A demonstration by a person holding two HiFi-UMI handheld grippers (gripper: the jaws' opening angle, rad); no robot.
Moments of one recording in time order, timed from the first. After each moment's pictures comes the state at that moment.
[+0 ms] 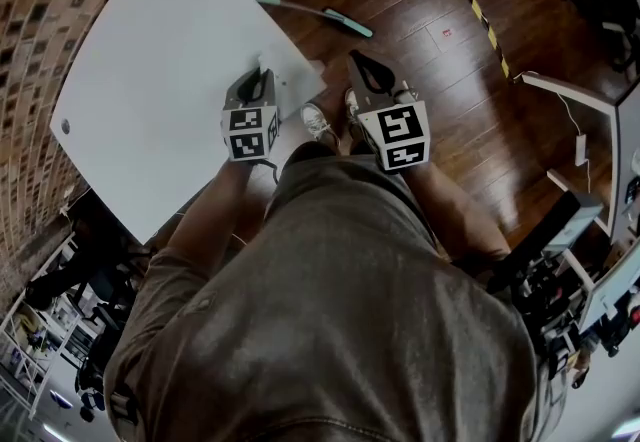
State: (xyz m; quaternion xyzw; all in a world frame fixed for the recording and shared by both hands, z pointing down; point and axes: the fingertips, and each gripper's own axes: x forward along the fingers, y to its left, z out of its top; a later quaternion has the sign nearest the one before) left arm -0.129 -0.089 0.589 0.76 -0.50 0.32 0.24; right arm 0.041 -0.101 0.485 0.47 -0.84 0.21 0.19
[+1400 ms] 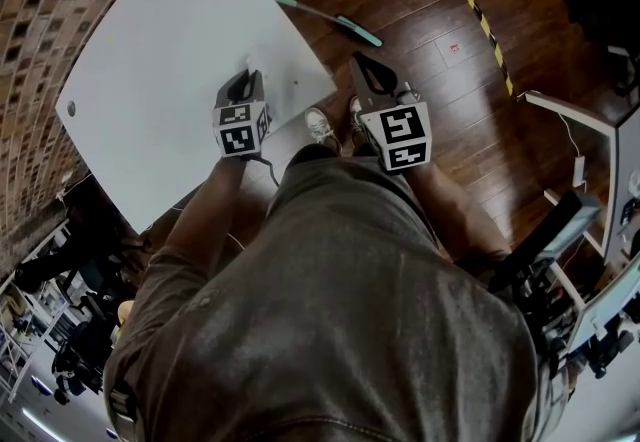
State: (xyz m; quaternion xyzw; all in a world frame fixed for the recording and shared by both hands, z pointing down) left arm -0.185 -0.086 0.585 0.72 -0.55 0.32 0.26; right arm 0.020 -0.103 0.473 0.45 -0.85 0.19 0.19
